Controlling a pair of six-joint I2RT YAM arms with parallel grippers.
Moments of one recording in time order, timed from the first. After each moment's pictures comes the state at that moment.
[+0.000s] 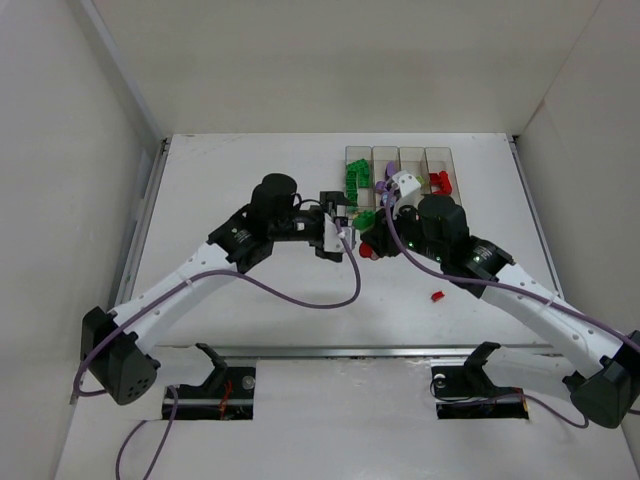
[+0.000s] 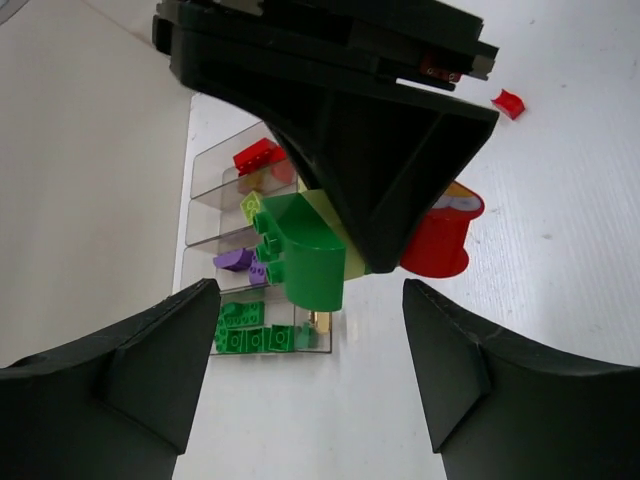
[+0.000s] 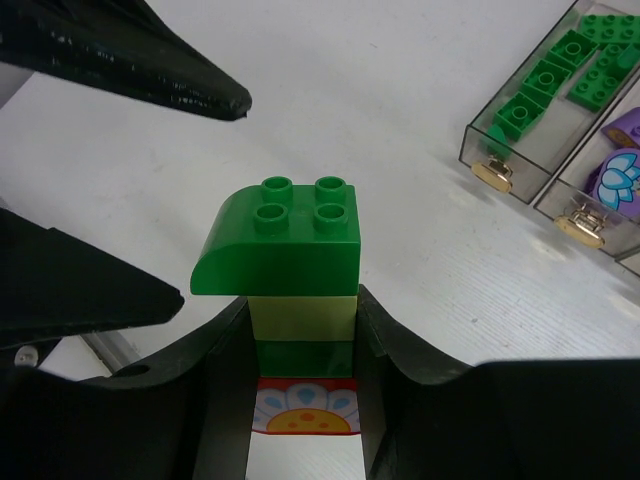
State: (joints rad) left arm -0.73 1.25 1.12 -0.21 0.63 0.88; right arm 0.71 1.08 0.98 -0.27 -0.08 0.19
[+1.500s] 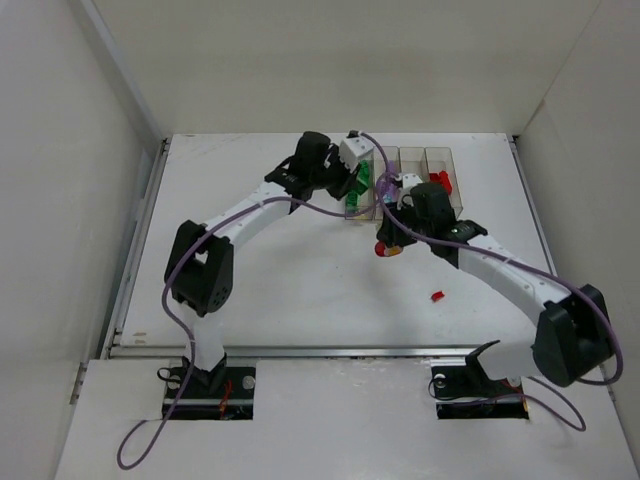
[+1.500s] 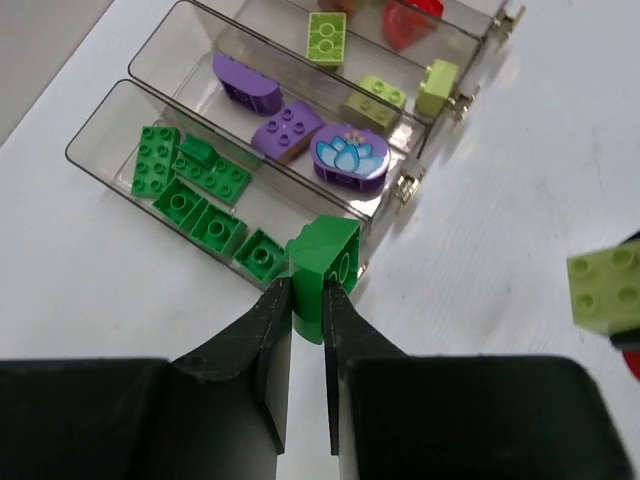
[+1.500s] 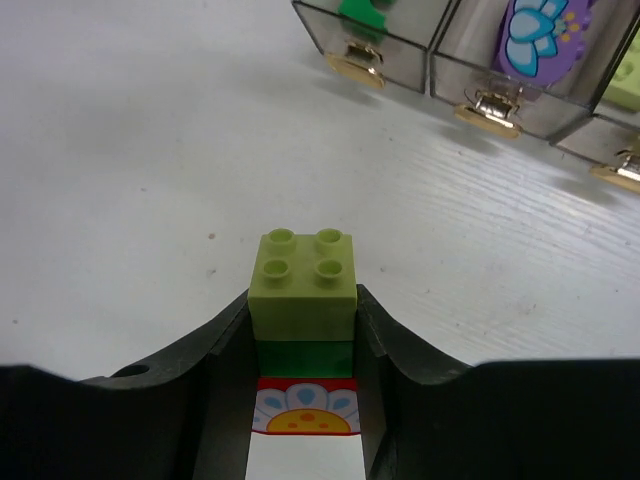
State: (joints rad) left arm -0.59 1.85 1.53 -0.16 0.37 0.28; right arm 0.49 1.32 0.94 -0.26 -0.10 0.22
